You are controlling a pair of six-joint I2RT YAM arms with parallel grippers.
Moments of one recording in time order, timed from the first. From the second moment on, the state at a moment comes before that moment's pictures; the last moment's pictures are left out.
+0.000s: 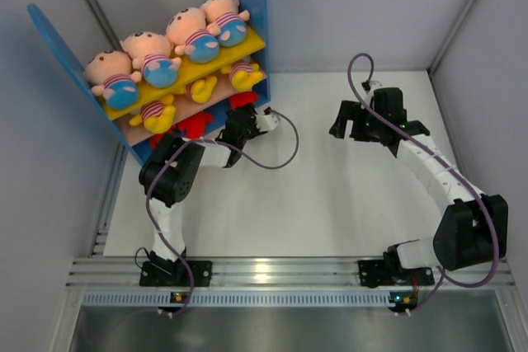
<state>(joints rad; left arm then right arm) -0.45 2.02 1.06 0.64 -0.19 0.92 0.21 1.37 1.08 -0.41 -0.20 0.31</state>
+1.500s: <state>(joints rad) -0.30 0.47 0.49 -0.73 -0.36 0.46 0.21 1.07 0.86 -0.46 -0.19 0.33</state>
